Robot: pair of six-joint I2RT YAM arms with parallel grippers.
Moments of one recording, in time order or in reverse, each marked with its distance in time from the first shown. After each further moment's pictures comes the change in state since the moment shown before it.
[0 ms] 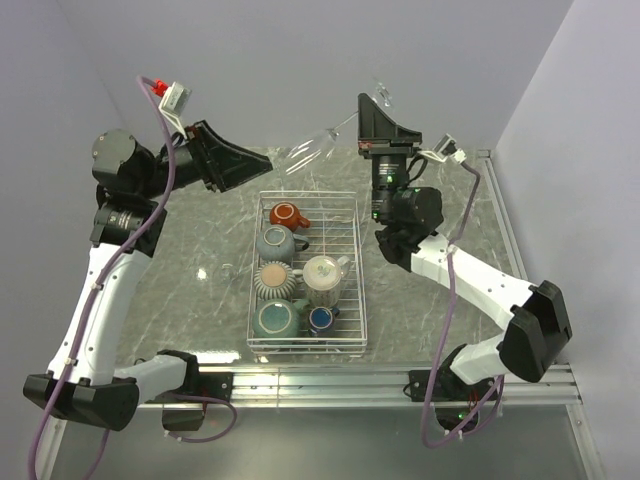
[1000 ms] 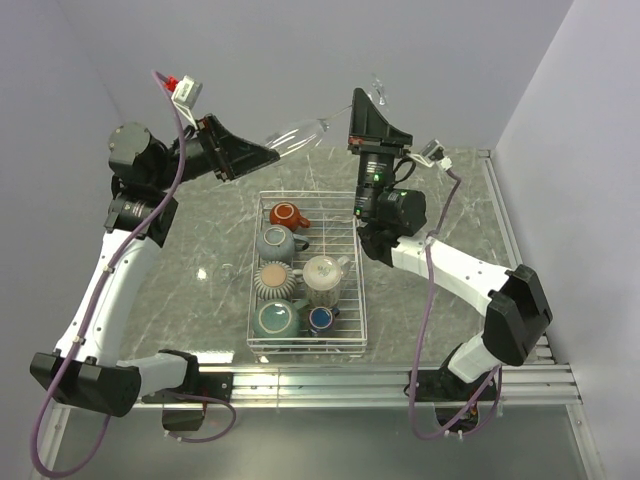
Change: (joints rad) left arm -0.024 0.071 -0.009 0.081 -0.035 -0.096; right arm 0.059 0.126 0.074 0.188 0.110 -0.029
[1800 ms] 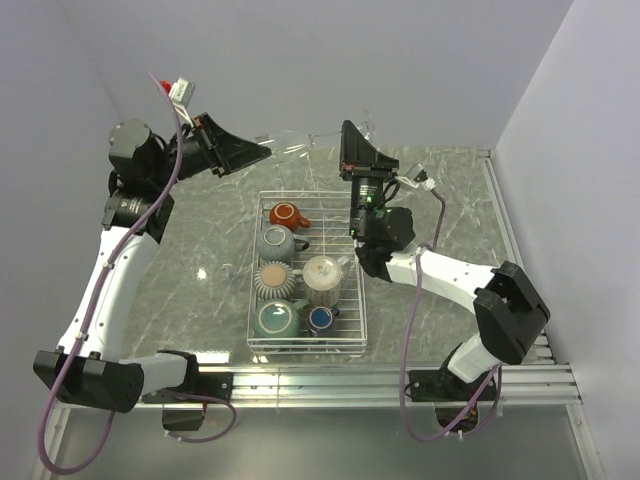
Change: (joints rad) left arm 0.053 0.015 0.001 -0.100 -0.059 0.028; right arm 0.014 0.009 -0.198 0.053 0.023 0.168
